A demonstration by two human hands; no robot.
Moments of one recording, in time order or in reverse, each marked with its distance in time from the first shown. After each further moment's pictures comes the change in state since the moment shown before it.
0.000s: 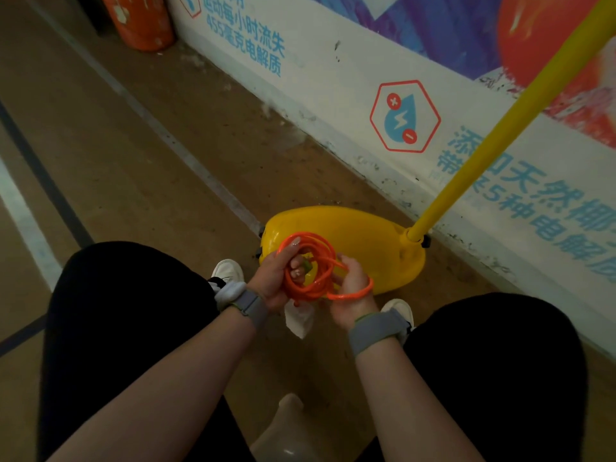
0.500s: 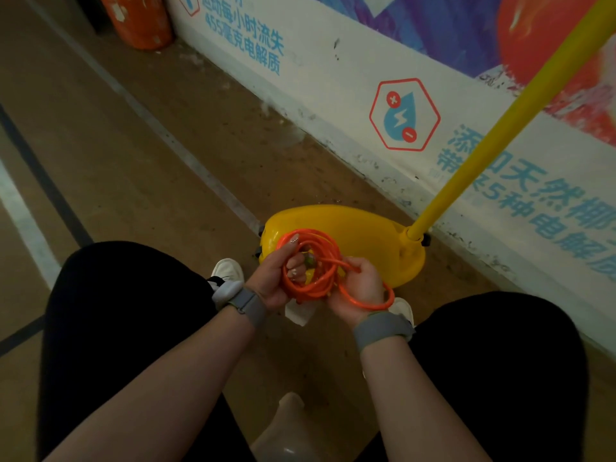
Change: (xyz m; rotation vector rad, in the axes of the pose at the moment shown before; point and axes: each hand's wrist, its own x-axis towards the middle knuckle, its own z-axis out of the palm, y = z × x) left_hand -0.006 0.003 0.005 -0.150 -0.084 -0.044; right_hand 0.021 0.003 -0.014 0.306 -0.178 0.088
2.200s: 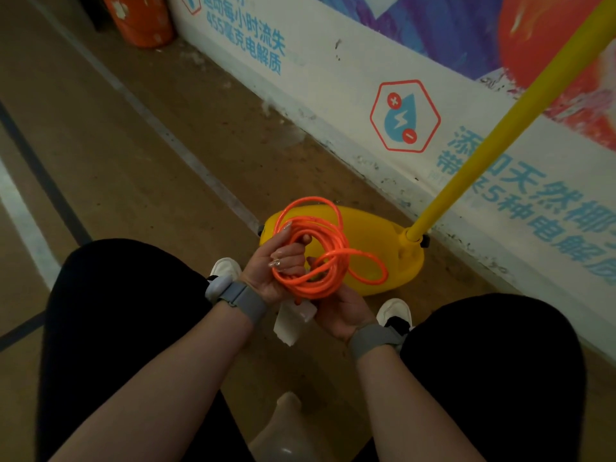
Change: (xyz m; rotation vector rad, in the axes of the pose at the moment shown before) left_hand -0.003 0.017 -0.001 -0.349 -0.447 -0.285; right_hand -0.009 0.019 -0.014 -0.252 -0.470 0.045
